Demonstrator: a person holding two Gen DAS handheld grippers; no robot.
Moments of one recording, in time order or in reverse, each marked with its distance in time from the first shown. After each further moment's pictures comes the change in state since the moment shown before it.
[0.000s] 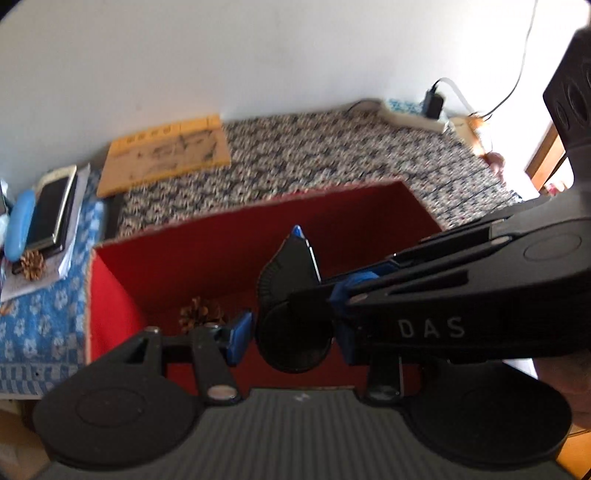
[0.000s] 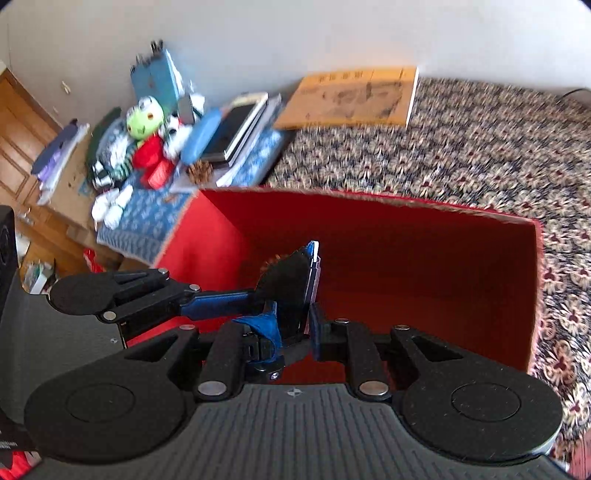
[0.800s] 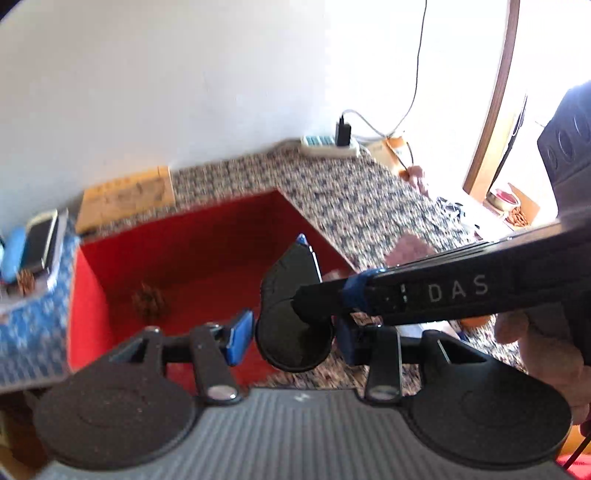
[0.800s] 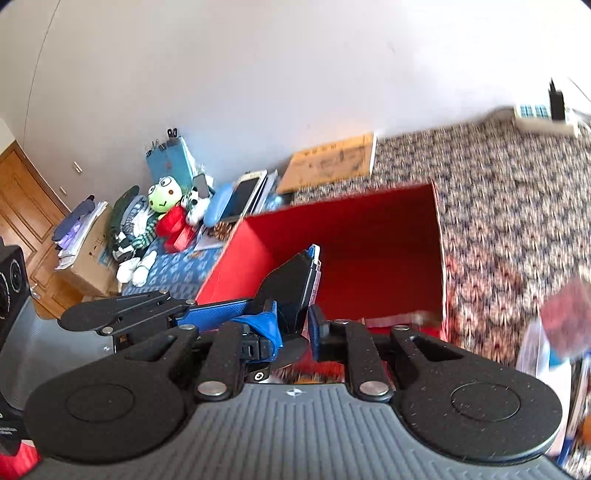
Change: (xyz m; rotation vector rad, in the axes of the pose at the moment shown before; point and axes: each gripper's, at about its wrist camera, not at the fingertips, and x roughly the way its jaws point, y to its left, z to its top) left arm -0.114 -0.085 -0.085 0.129 -0.213 -0.101; right arm -0.124 0.055 -0.120 0.103 -0.346 -0.044
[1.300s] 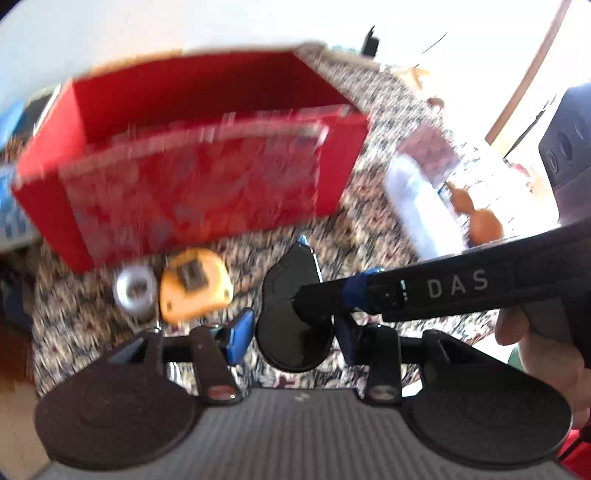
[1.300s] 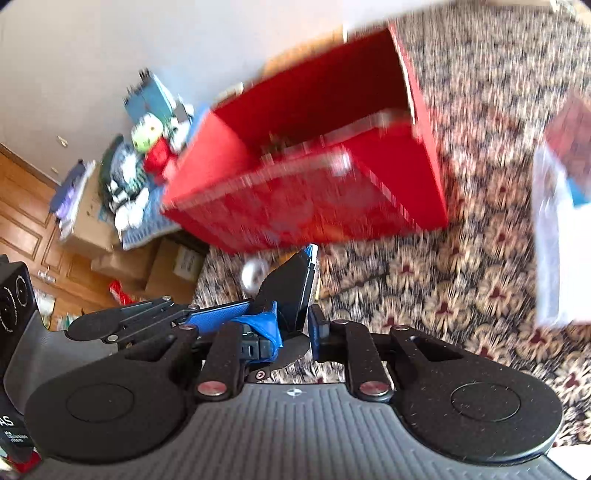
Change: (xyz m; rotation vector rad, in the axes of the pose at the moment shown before) left arm 0.030 -0.015 -0.090 -0.168 0.234 -0.015; right arm -0.001 -0.028 -0.077 0.172 0.224 0.037
